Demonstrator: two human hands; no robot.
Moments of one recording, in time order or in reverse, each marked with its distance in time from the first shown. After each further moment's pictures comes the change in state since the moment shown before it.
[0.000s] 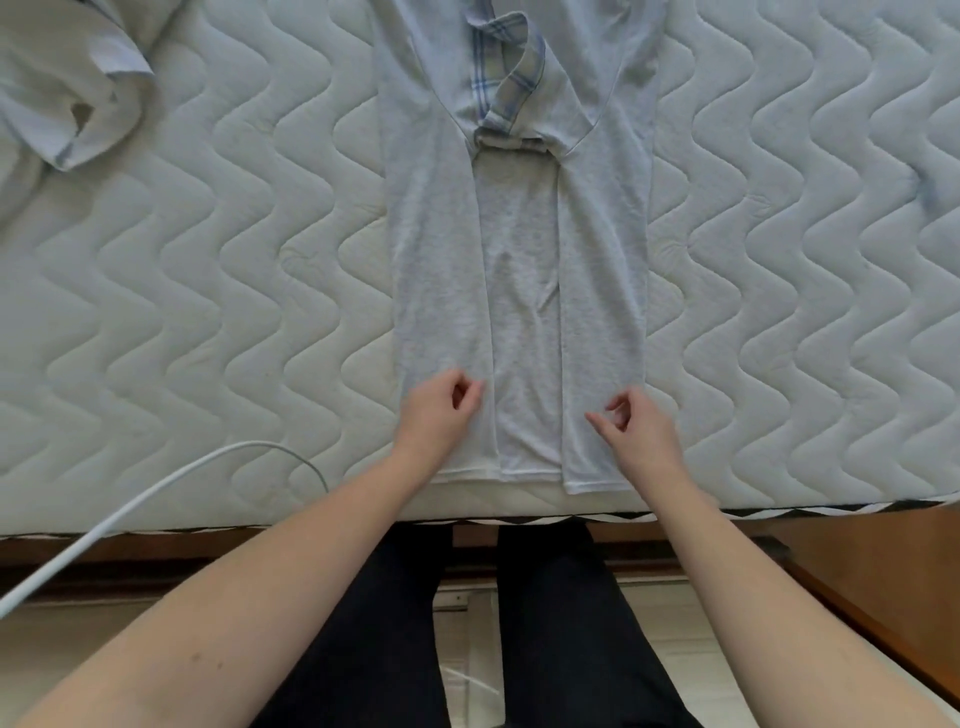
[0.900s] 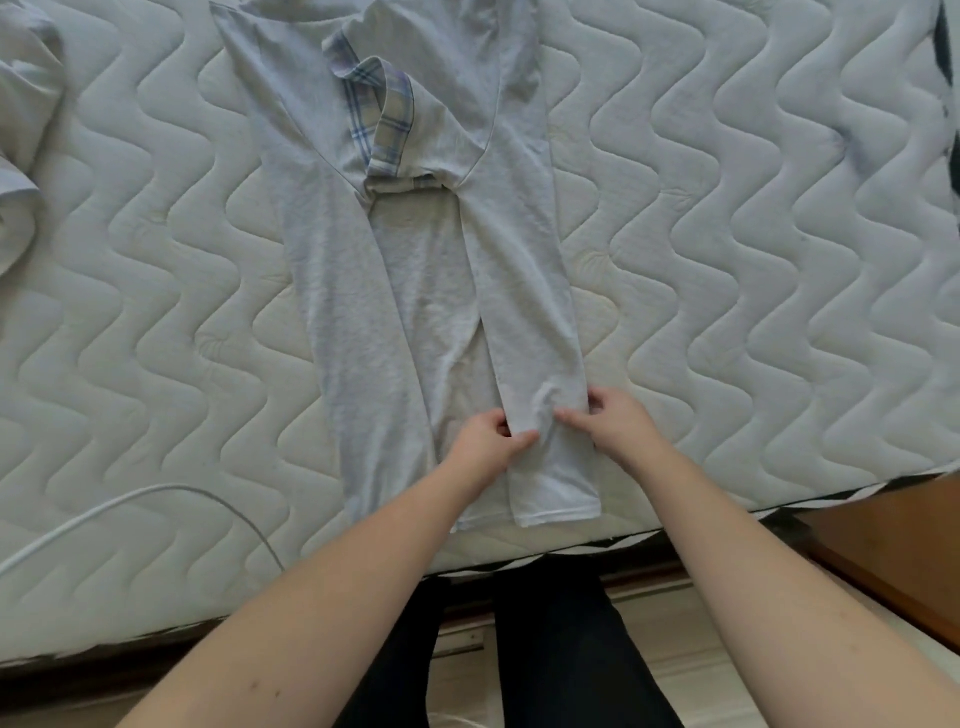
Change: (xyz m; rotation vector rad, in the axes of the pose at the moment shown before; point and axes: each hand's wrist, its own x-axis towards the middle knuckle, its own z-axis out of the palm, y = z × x) left_hand 0.033 0.075 0.088 -0.319 -0.469 -0.371; right_hand 0.064 0.016 -0.024 0.371 -0.253 0.179
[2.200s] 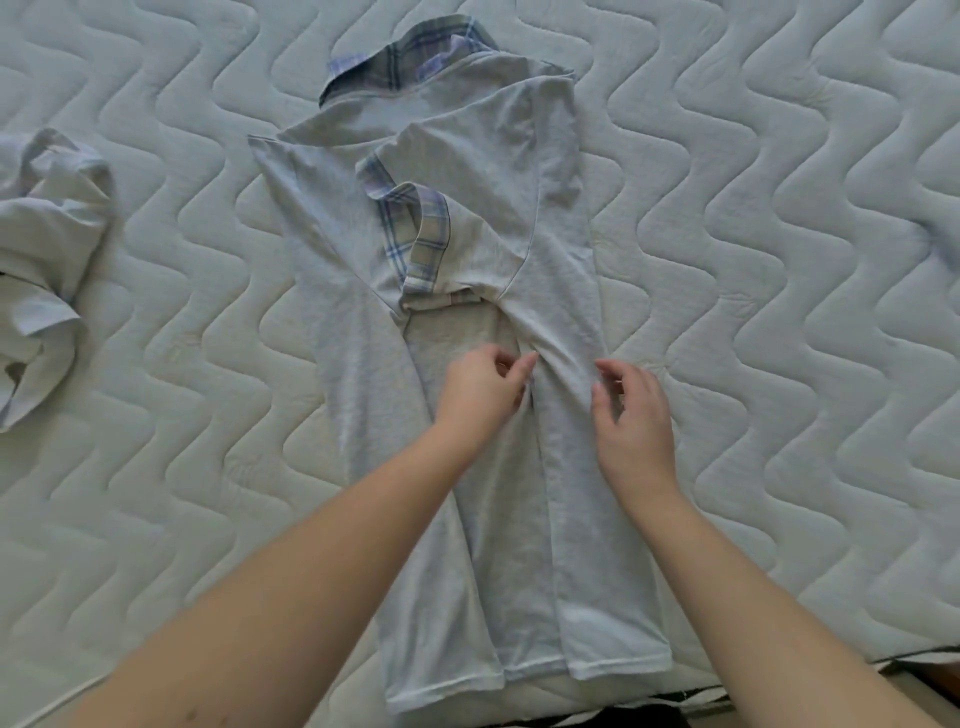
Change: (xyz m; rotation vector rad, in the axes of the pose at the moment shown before) left_hand 0.083 0.147 -0.095 0.241 0.306 0.283; right_hand 0.051 -0.118 0.010 -0.025 0.570 -0.456
